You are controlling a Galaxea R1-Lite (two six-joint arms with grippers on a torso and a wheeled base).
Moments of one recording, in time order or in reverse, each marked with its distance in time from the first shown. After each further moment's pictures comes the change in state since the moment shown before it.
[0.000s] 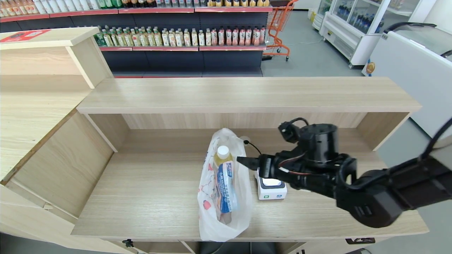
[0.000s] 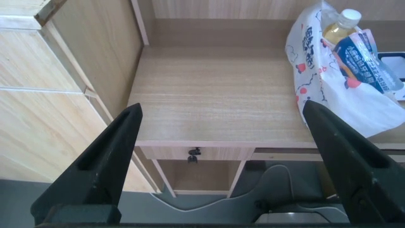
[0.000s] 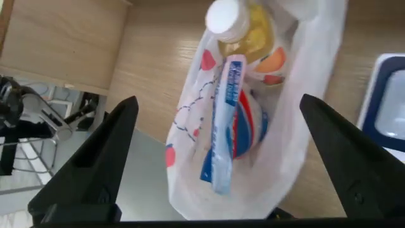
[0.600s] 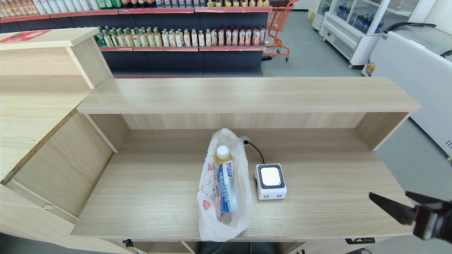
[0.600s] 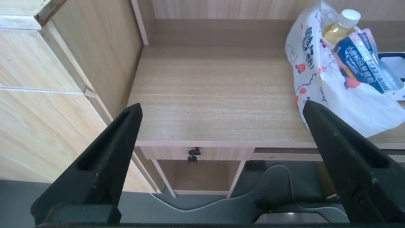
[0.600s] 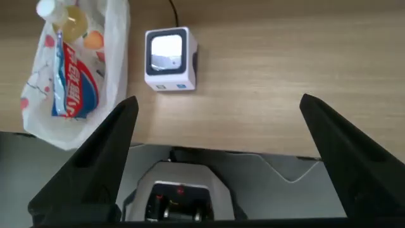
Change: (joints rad) left arm 0.000 0.000 0.000 0.000 0.000 0.000; right arm -0.480 -0.879 0.631 0.261 -0.022 -0.324
